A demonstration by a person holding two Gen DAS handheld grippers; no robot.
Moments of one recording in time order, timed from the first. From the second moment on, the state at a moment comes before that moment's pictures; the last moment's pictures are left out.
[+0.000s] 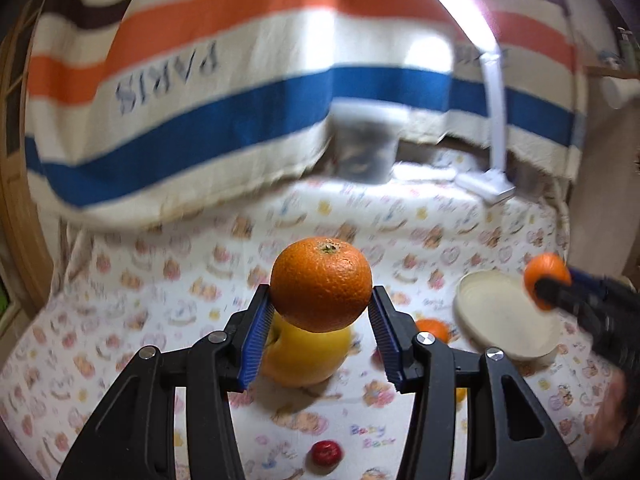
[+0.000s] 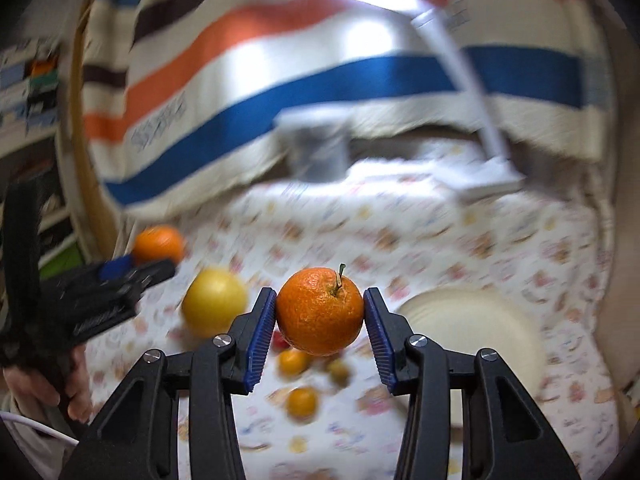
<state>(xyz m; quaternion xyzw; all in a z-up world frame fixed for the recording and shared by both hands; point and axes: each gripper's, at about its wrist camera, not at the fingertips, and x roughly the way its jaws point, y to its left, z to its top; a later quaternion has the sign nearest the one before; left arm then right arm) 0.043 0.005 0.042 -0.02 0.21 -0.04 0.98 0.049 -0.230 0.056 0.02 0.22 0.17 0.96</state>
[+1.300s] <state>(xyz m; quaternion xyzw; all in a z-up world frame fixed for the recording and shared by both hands) 0.158 -0.190 -0.021 0.04 0.48 -0.23 0.84 0.124 -0.338 -0.033 0.04 0.46 0.06 0.88</state>
